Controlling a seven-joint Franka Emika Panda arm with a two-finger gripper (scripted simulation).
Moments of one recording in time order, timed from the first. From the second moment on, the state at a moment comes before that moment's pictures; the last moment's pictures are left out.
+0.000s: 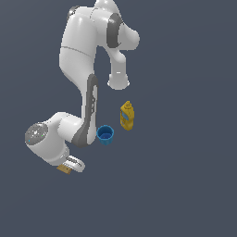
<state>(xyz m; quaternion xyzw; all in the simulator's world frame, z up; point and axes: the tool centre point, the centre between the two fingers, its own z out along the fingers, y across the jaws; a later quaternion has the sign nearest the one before) 0.113 -0.245 0.013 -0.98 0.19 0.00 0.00</state>
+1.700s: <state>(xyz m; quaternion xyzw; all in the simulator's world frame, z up) 0.001 -0.207 0.241 -0.98 0.19 0.00 0.00</state>
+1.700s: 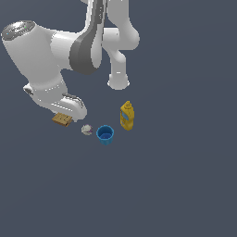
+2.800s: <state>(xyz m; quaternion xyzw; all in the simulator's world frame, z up) -0.070 -0.183 0.401 -0.98 0.19 0.00 0.00</state>
